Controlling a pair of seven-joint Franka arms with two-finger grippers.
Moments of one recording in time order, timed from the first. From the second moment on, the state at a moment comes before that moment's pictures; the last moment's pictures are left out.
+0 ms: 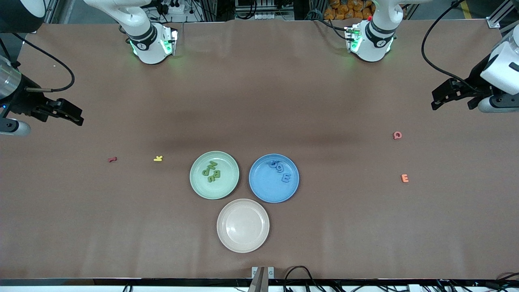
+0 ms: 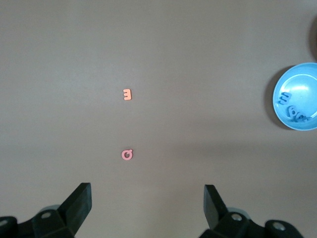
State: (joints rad) left arm -0.03 -0.06 -0.05 -1.66 -0.01 1.65 -0.08; right arm 0.04 0.08 0.03 -1.49 -0.03 1.56 0.19
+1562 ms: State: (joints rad) left arm -0.03 -0.03 -0.06 -1.61 -0.01 1.62 -0.04; right arm 0.04 0.09 0.03 -1.49 -0.03 1.56 0.19
